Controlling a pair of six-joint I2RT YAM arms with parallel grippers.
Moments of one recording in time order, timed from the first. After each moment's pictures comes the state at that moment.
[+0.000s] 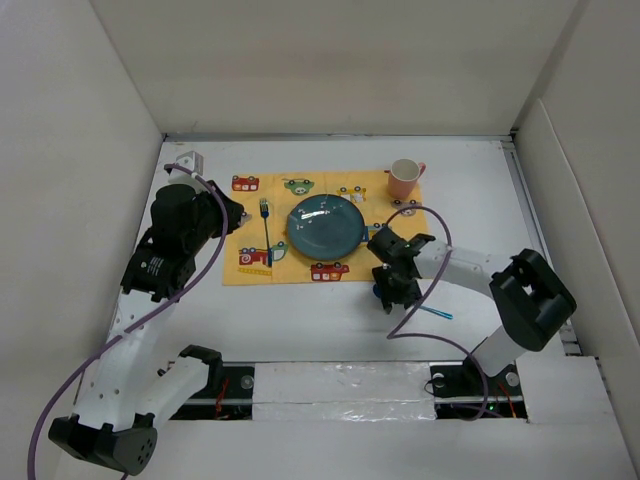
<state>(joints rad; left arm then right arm) -0.27 0.87 1.08 -0.59 0.00 -0.52 0.70 1.60 0.92 -0.80 0.08 0.49</state>
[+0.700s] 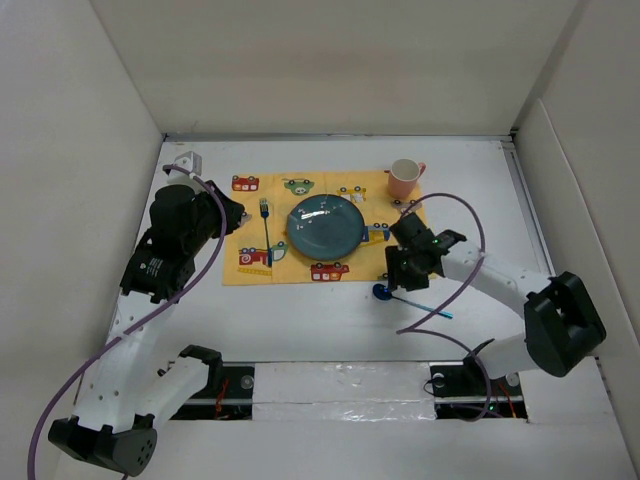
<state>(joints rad) -0.27 0.87 1.08 -0.59 0.00 -0.54 0.65 1.42 0.88 -0.69 0.05 0.55</state>
